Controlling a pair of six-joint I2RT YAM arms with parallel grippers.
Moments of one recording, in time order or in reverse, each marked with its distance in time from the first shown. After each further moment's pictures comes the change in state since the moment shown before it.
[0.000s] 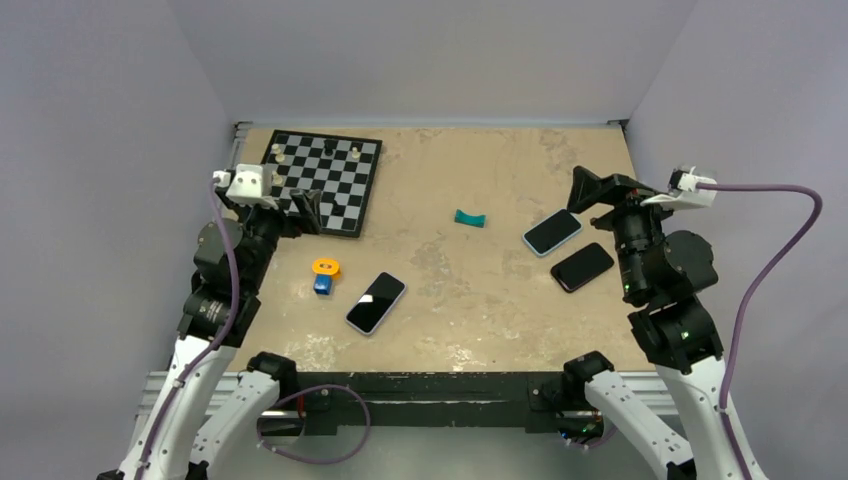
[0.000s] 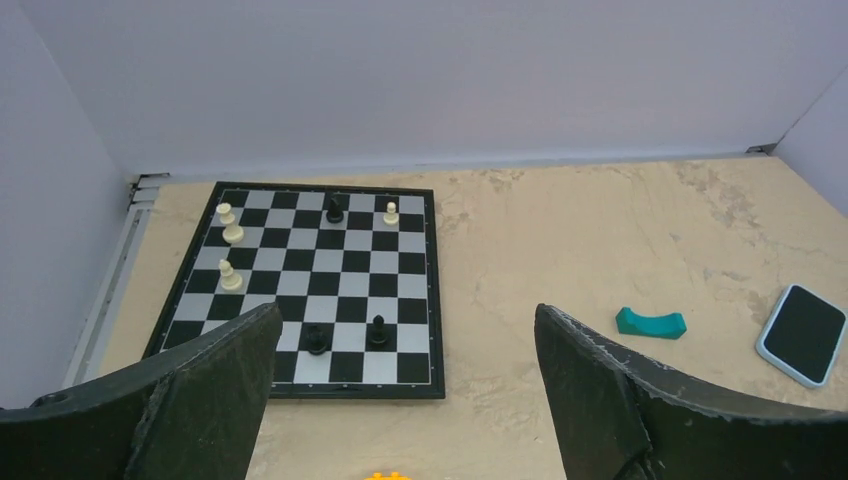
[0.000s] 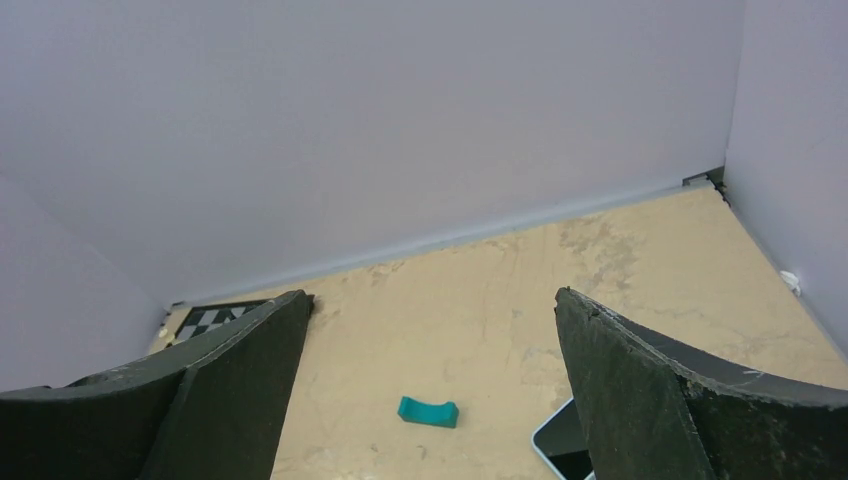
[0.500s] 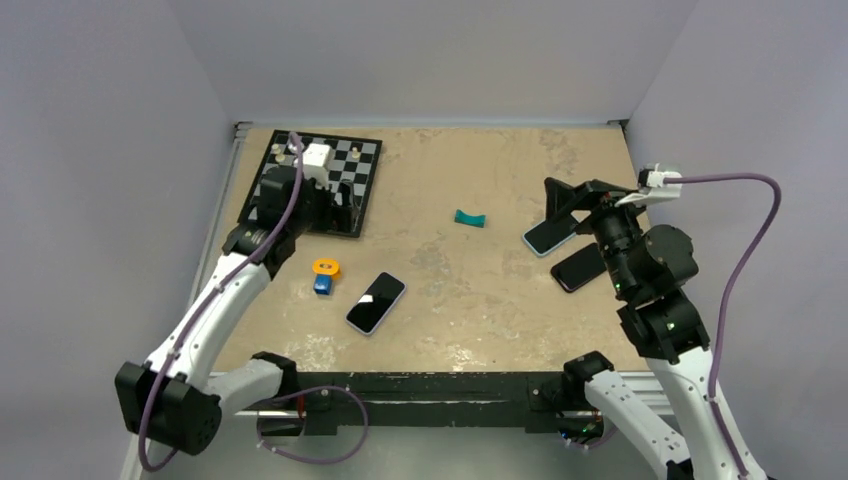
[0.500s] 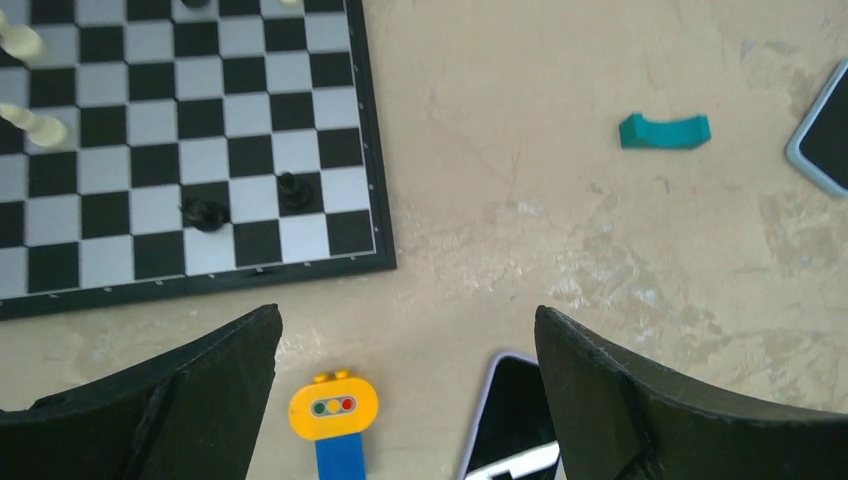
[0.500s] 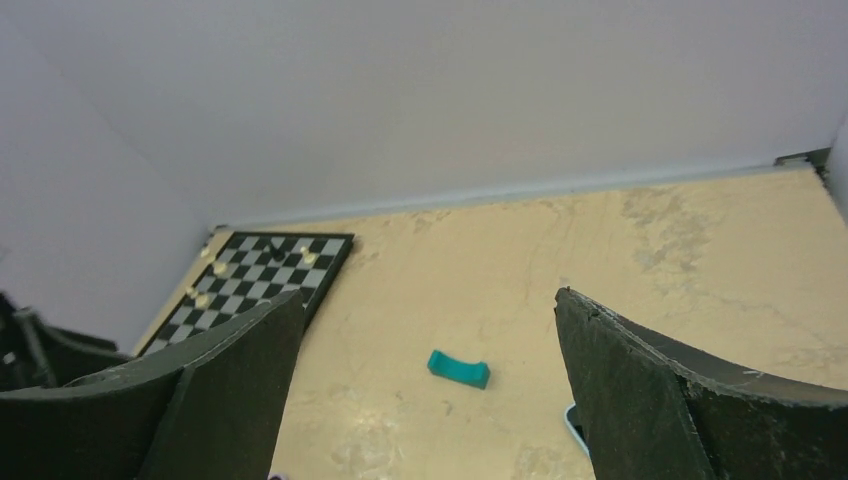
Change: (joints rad) left arm -0.014 0.381 0.102 -0.153 0.148 -0.018; right arm -0.001 0.013 -0.051 0.011 -0.153 0.001
